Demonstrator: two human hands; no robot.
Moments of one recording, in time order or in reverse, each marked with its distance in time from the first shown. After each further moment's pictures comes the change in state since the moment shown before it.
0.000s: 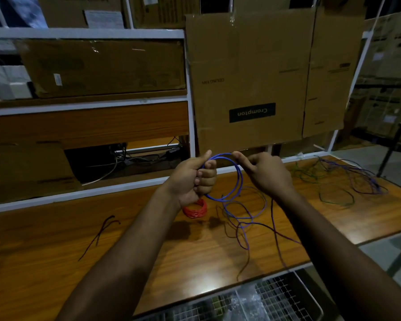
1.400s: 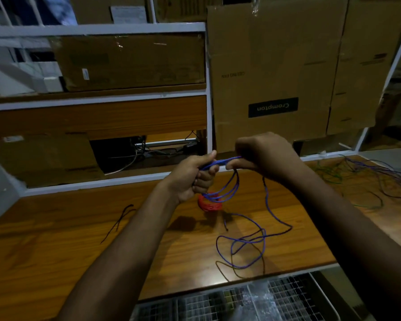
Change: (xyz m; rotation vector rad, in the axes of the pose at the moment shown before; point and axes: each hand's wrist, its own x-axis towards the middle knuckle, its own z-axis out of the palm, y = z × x) left_hand -0.029 0.006 -0.018 0.342 0.181 0.041; right_hand 0.009 -0.044 -0.026 -0.318 -0.123 -0.651
